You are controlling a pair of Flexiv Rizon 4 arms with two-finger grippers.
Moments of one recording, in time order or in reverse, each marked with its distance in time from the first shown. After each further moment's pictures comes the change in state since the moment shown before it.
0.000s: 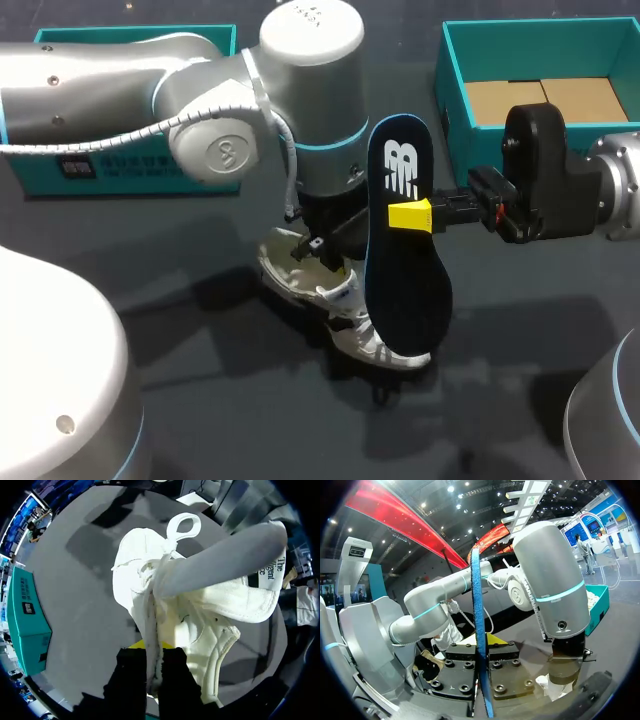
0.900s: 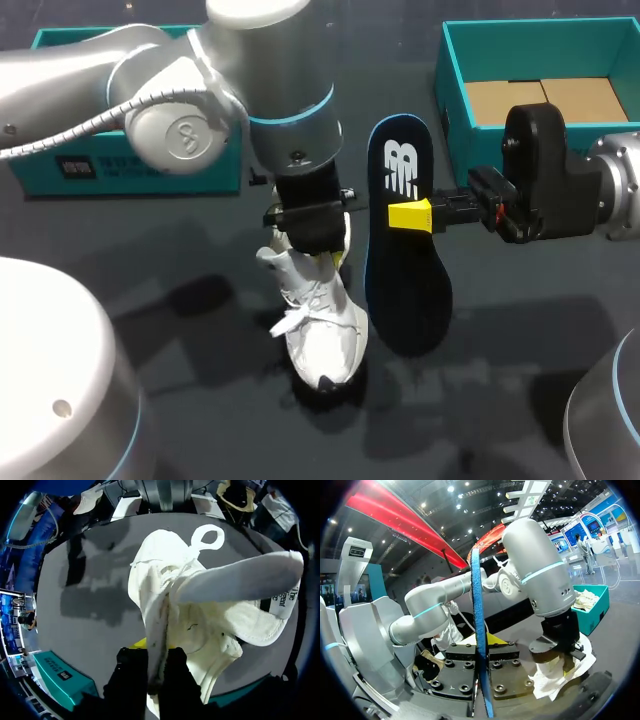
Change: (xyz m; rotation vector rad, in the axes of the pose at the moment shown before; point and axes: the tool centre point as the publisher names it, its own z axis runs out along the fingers) left arm 0.009 -0.001 -0.033 0.048 -0.070 0.636; right arm 0.000 0.000 0.000 0.000 0.000 0.000
